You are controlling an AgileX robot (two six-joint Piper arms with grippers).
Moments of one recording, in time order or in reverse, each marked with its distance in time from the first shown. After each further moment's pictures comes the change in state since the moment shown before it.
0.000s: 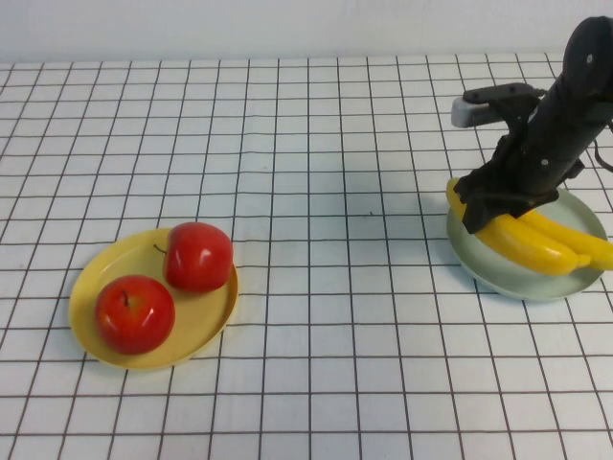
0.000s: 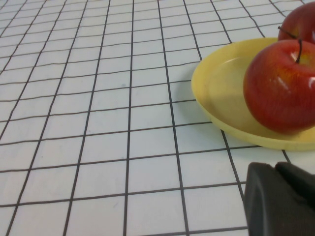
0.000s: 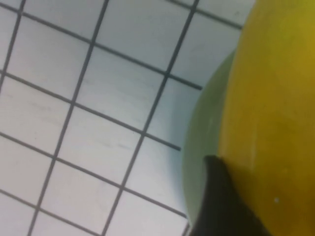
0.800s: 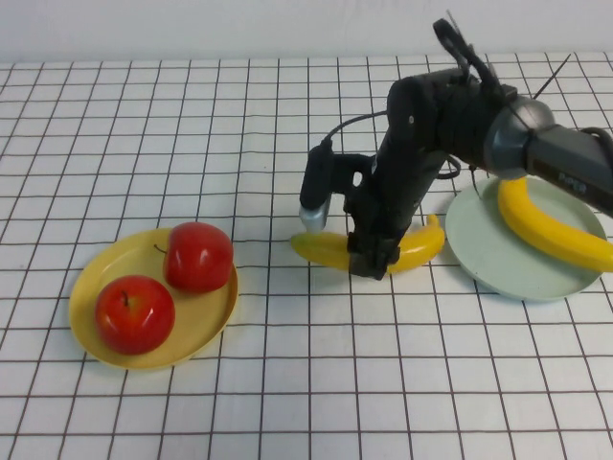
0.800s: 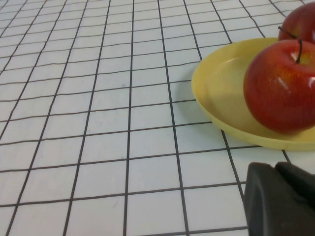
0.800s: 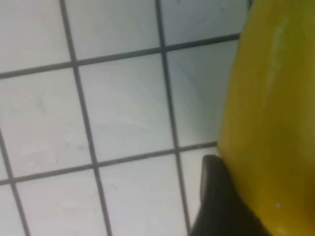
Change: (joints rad) right arm 0.325 0.146 -0.166 -0.062 -0.019 -0.680; left arm 0.000 0.000 0.000 0.000 0.000 0.000
